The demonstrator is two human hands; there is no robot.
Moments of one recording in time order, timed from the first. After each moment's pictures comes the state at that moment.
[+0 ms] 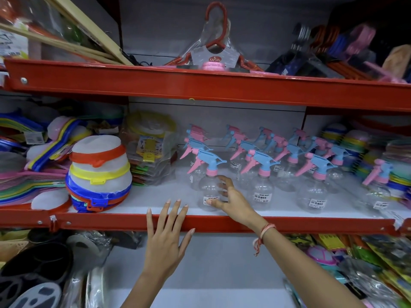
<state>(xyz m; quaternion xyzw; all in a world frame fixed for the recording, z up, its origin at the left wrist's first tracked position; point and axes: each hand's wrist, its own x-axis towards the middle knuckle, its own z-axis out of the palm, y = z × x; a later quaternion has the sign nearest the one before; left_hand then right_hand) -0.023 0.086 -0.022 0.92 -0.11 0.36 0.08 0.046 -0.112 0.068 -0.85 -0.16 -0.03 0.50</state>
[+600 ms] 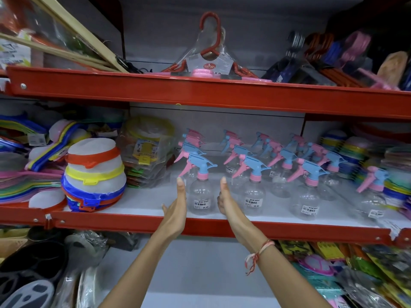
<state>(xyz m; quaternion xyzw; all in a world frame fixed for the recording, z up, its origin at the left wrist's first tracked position) 0.000 0.032 0.065 0.82 0.01 0.07 0.57 0.015 -0.116 0.082 -0.76 -0.06 0.03 0.64</state>
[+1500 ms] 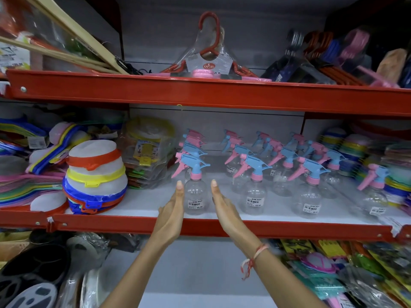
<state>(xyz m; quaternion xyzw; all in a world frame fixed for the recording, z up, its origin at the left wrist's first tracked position) -0.015 0.043 0.066 0.81 0.04 0.12 0.58 0.001 -0.103 0.081 -0.79 -0.09 0.00 0.61</state>
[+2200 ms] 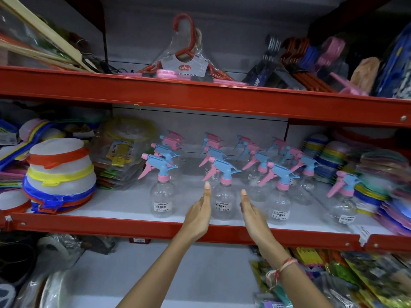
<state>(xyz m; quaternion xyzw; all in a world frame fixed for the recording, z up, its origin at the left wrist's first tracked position) 0.016 -0.095 0.071 0.81 -0.01 0.06 0.58 0.018 -0.246 0.071 -0.81 0.00 -0.06 0.58</state>
